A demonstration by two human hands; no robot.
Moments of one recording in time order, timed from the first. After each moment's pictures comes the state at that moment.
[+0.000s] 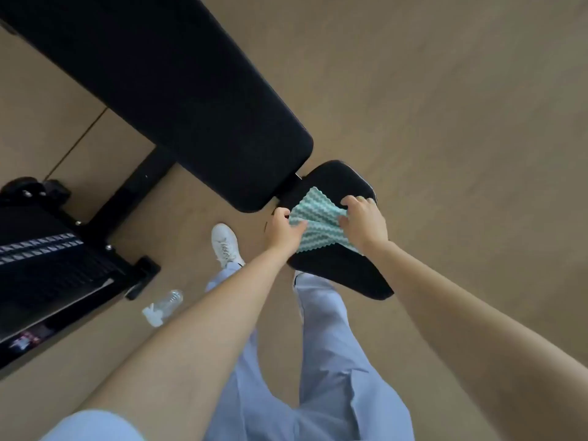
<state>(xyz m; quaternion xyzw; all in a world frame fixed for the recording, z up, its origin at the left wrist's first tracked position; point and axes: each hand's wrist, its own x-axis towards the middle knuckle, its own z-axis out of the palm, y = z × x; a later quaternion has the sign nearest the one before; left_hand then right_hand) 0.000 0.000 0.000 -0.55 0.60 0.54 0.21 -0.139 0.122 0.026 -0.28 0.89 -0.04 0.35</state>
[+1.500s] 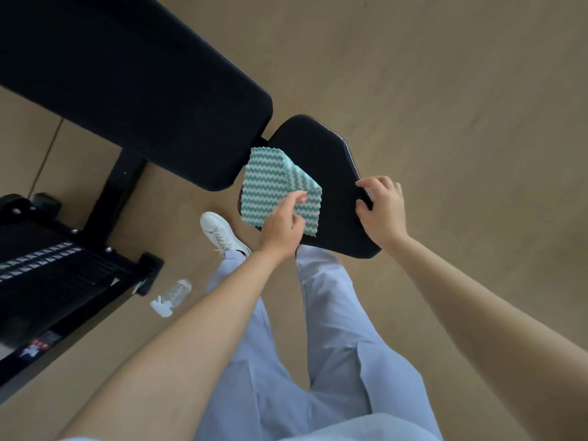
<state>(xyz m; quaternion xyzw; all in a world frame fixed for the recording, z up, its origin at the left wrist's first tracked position) 0.014 0.068 0.005 -0.30 0.81 0.49 0.14 -0.125 0.240 0.026 -0.13 0.91 -0.23 0.31</state>
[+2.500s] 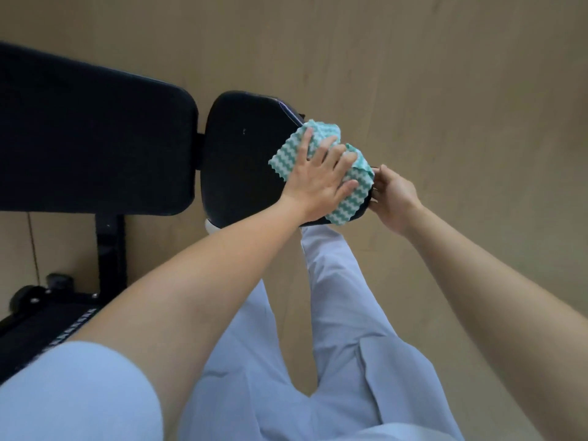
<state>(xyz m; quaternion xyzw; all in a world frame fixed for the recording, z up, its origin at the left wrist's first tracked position) -0.076 0.132 -0.037 0.22 0.94 0.15 0.20 -0.085 0.313 -0.007 0.47 0.56 -0.58 0.36</state>
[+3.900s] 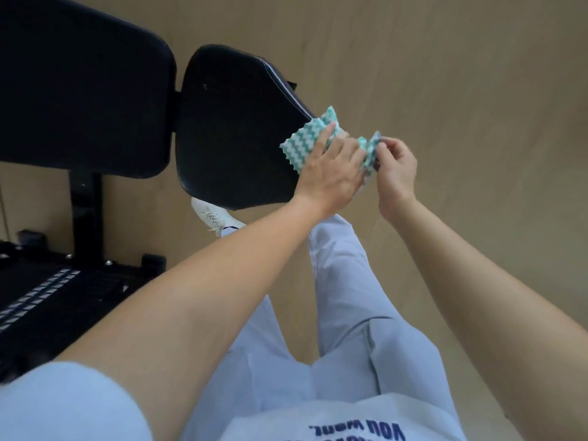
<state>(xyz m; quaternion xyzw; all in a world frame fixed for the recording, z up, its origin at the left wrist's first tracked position) -0.047 0.211 -0.033 0.15 0.97 0.16 0.12 -0.088 0.335 -0.012 0.36 0.73 -0.53 0.22</state>
